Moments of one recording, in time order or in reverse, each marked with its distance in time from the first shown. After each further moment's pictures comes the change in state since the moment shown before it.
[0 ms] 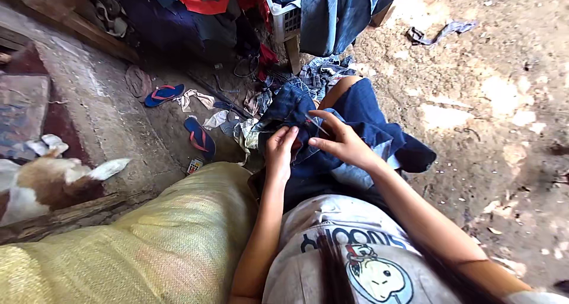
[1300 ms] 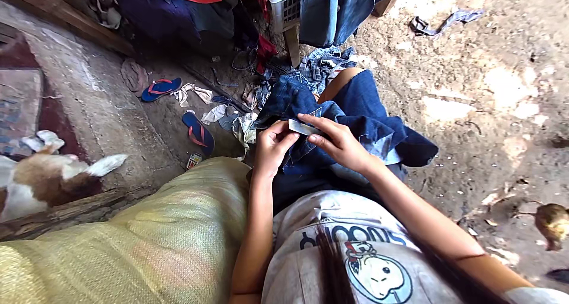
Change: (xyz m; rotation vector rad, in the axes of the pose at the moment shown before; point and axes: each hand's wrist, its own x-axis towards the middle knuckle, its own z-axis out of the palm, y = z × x) left_hand -0.003 0.010 -0.023 0.120 -0.211 0.211; right_hand -0.005 0.008 0.012 -0.189 0.046 -0.353
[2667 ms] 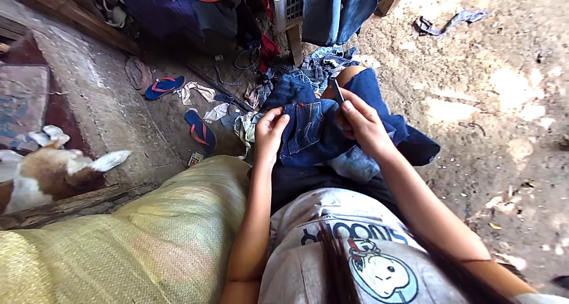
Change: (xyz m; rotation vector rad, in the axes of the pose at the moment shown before) left_hand 0.012 -0.010 -0.004 0.155 0.106 -0.076; right_hand -0.004 -0.002 -0.030 0.453 0.160 0.401
